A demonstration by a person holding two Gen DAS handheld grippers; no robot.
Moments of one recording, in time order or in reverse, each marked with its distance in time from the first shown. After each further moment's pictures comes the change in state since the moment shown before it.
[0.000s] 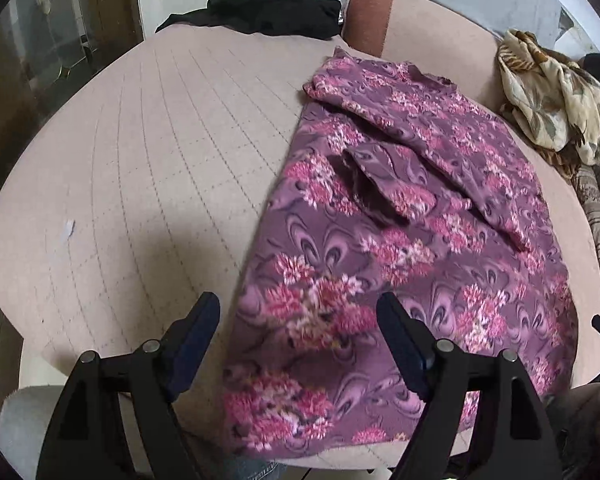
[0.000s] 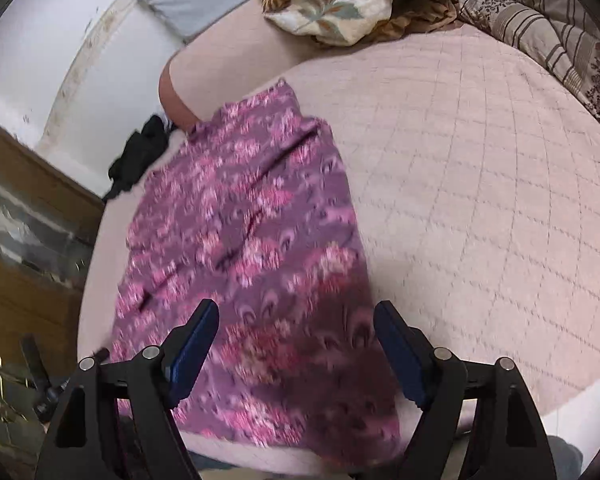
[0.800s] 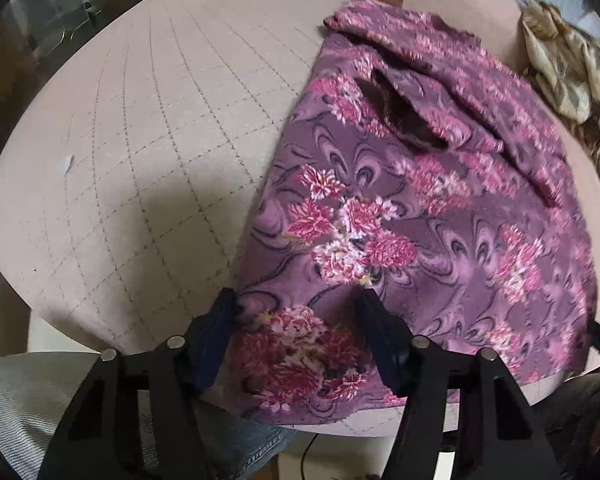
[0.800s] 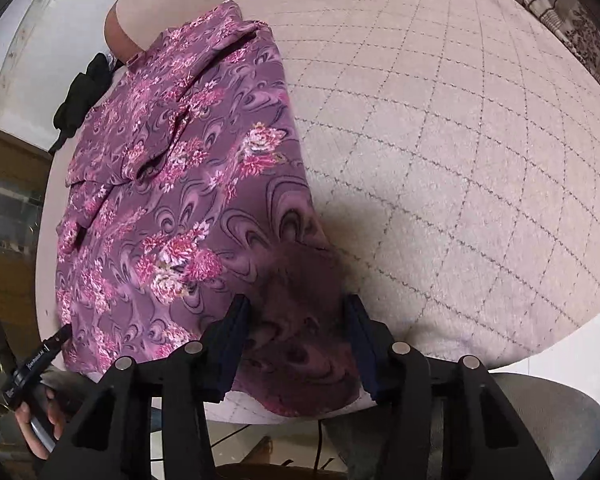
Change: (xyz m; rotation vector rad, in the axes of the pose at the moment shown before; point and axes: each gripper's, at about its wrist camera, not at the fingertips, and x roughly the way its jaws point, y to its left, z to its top) left arm 0.027 0.007 -0.028 -0.004 0.160 0.054; right arm 0.033 -0.022 -0.036 0.018 0.212 -0.157
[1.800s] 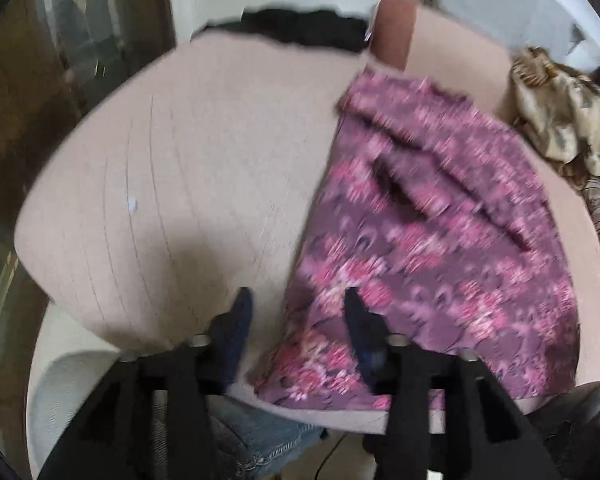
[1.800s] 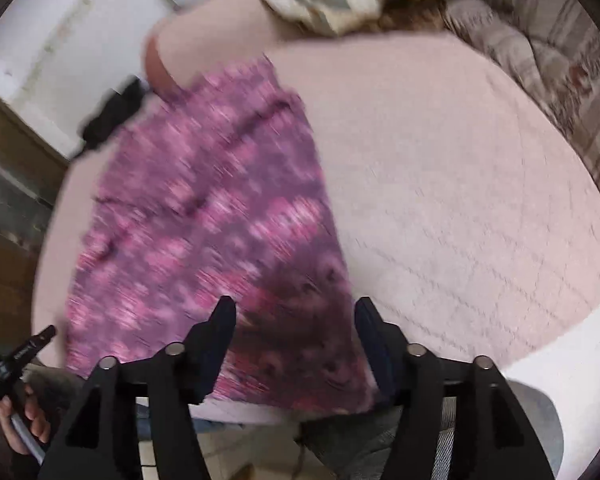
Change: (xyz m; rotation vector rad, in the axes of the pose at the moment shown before) left arm -0.077 0.017 0.000 -0.038 -0.226 0.005; right arm -0.078 0.027 0.000 -0.087 -0.242 0.056
